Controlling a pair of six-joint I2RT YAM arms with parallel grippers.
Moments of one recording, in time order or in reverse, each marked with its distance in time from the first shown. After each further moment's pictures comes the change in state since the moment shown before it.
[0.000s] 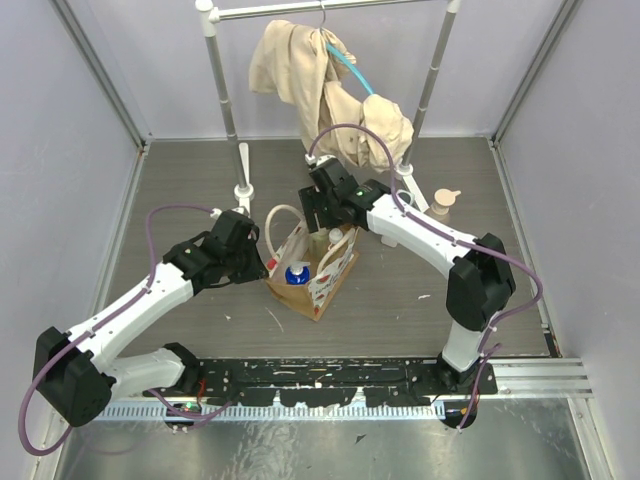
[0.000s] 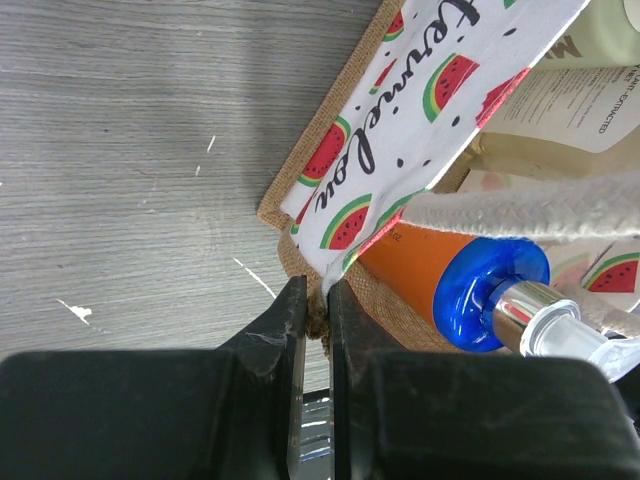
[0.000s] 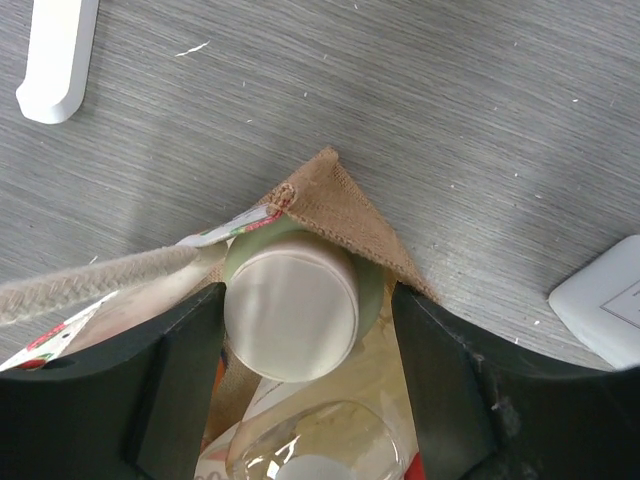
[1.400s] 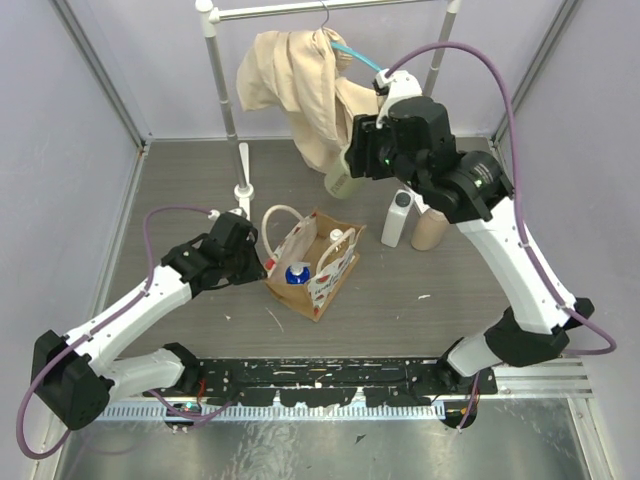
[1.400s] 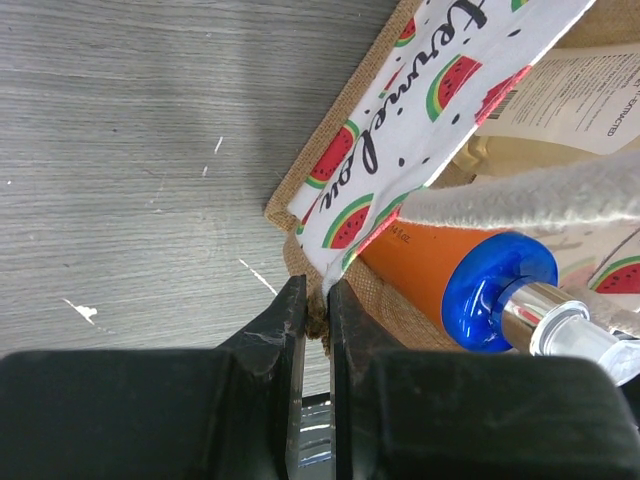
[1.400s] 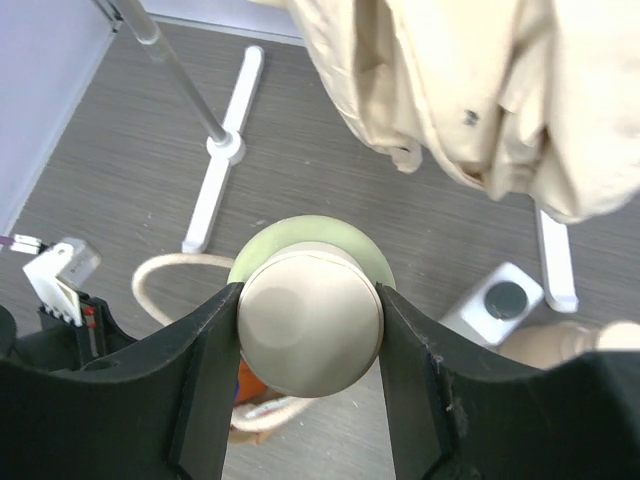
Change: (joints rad) left arm 0.000 -0.018 -0.018 0.008 -0.014 -0.003; right arm 0.002 -0.256 0.554 -0.347 0.117 -0.018
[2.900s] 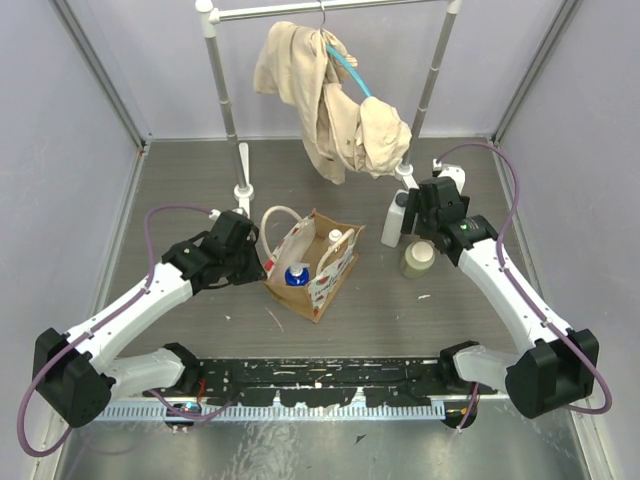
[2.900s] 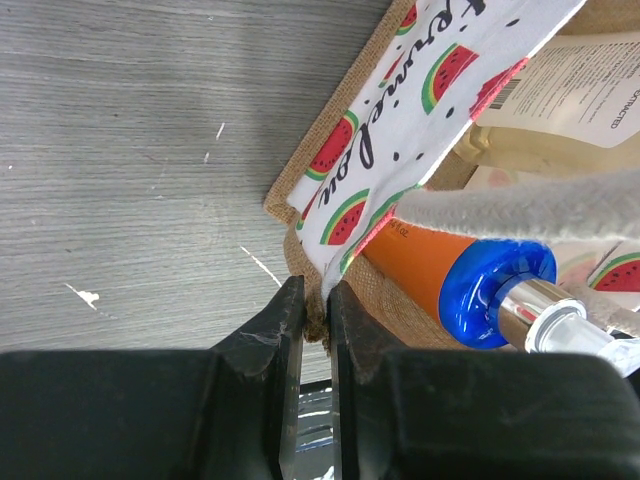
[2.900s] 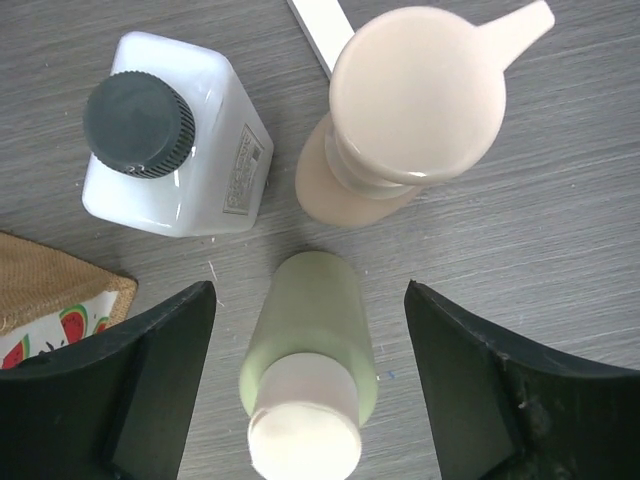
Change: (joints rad) left arm 0.000 0.013 0.029 -0.046 0.011 -0.004; right arm -0.417 -0.324 -1.051 0.348 0.088 0.071
